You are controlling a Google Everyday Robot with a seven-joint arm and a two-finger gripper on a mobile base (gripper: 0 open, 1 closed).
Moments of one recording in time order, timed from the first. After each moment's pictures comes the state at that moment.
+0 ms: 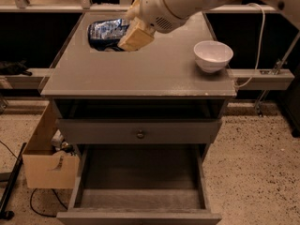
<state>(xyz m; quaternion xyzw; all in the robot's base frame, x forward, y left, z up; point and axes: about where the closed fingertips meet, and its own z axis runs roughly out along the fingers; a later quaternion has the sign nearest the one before) 0.580 0.046 1.018 -0.64 0.62 0.04 0.45</state>
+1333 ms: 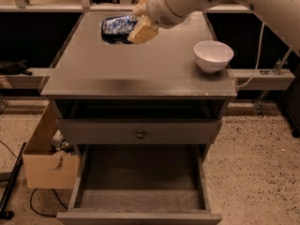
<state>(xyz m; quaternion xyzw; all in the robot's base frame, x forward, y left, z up) 0.654 0.028 0.999 -0.64 0.61 0.01 0.46</state>
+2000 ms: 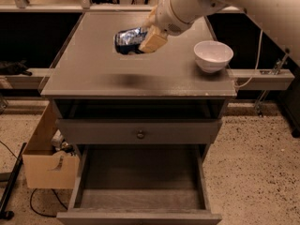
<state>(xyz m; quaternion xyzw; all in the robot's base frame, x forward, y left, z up) 0.674 0.005 0.959 -0.65 0.64 0.01 0.41</state>
